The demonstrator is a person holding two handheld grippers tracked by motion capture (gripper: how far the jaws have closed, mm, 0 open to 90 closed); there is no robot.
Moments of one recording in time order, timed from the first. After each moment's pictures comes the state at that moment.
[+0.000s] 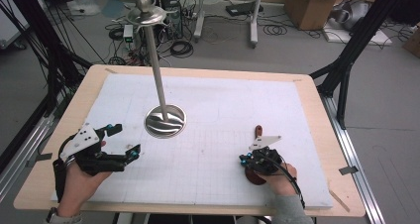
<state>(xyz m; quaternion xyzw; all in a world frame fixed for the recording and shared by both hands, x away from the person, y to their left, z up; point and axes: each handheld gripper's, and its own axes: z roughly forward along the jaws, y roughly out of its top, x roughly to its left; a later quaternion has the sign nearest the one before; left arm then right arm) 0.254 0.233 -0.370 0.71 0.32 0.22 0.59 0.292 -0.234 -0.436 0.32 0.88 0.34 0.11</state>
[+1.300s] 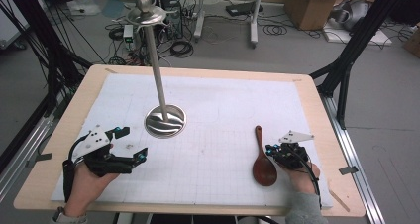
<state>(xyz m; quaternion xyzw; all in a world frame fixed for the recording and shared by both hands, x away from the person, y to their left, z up) 0.253 0.225 -0.380 0.72 0.32 0.22 0.57 0.302 -0.305 -0.437 0.40 0.82 0.36 0.19</state>
